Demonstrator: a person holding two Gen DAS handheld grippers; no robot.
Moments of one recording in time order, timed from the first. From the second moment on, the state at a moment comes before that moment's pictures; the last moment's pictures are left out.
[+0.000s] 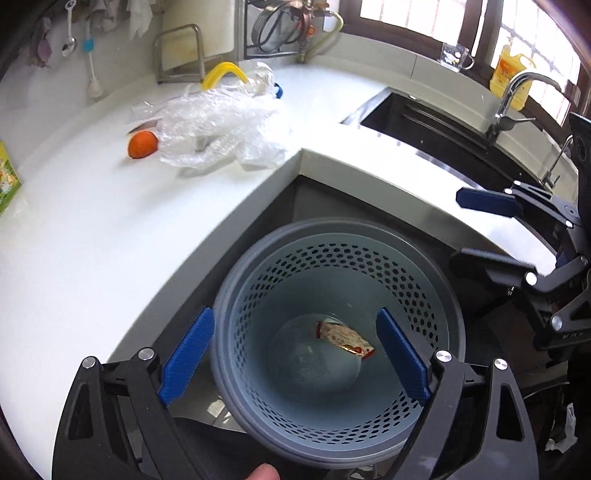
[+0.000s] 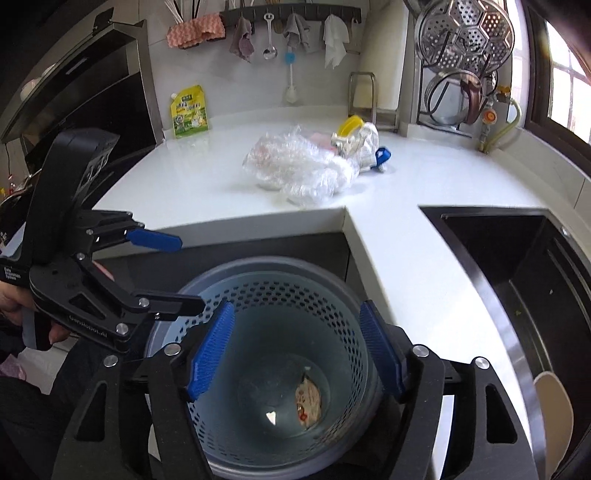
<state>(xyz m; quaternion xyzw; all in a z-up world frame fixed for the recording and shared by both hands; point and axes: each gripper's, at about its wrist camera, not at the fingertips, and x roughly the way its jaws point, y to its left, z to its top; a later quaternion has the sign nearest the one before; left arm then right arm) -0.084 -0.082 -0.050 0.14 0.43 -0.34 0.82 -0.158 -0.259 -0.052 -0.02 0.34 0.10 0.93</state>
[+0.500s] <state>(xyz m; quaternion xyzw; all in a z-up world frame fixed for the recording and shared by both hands) -0.034 -0.013 0.018 0.09 0.37 -0.23 0.90 -0.024 -0.252 -0.005 -0.02 0.30 0.11 0.95</state>
